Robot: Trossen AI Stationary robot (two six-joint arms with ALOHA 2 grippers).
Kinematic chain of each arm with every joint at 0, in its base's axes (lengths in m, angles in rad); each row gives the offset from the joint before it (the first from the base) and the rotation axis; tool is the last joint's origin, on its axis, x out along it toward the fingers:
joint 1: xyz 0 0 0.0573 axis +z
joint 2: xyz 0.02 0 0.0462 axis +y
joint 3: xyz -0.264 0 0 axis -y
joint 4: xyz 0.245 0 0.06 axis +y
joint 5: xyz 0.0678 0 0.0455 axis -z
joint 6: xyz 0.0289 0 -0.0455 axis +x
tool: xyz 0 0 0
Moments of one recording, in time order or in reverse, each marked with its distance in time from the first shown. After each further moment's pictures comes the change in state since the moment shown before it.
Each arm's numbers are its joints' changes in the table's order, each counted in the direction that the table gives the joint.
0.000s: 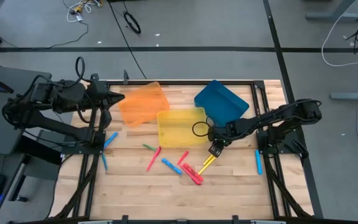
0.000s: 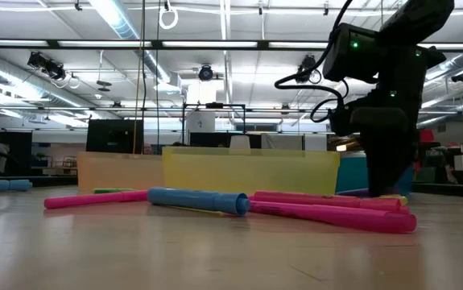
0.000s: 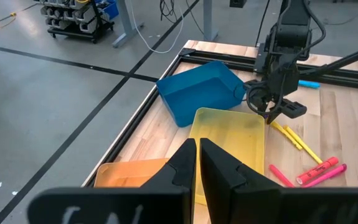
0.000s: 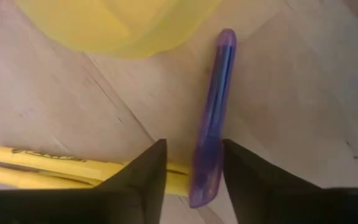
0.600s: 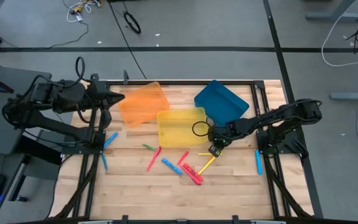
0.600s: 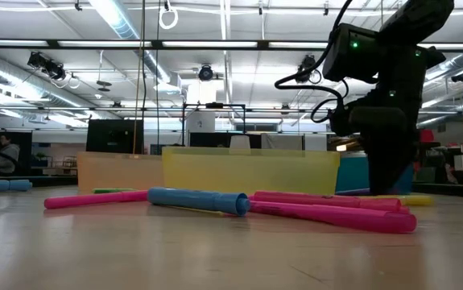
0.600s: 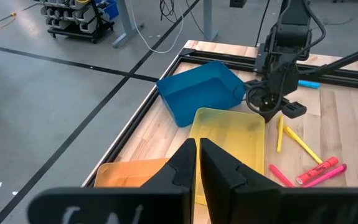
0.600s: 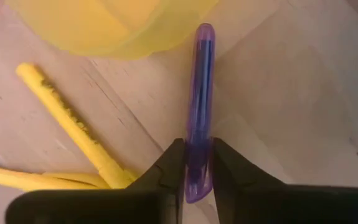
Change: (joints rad) left arm 0.000 0.000 0.000 0.000 0.000 0.000; right arm 0.000 -0.002 0.000 0.000 -0.014 0.026
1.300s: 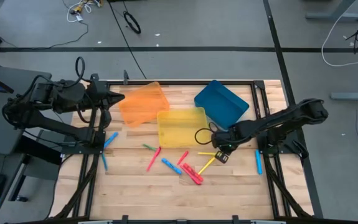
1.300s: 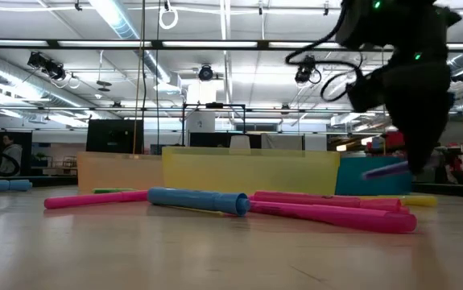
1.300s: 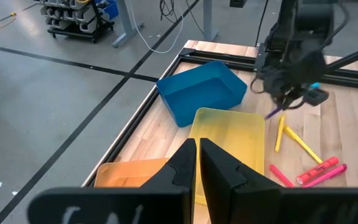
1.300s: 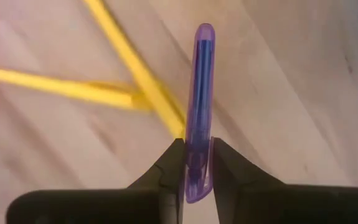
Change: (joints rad) left arm 0.000 0.000 0.000 0.001 0.000 0.000; right arm 0.127 -0.088 0.122 0.321 -0.042 0.059
